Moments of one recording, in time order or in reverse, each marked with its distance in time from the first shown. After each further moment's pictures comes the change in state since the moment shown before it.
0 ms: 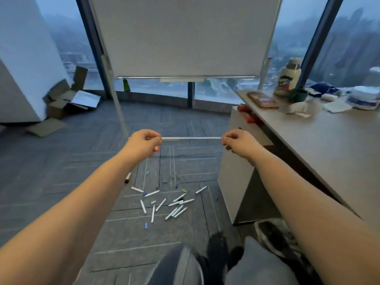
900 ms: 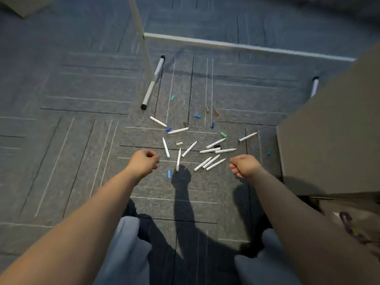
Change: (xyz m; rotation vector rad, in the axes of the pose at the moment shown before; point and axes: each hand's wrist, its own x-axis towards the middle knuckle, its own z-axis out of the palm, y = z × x) left_hand 0.183 -0.416 0.024 0.110 -0.056 -0.712; right_hand 0.192 0.262 0.364 0.096 -0.372 0.760
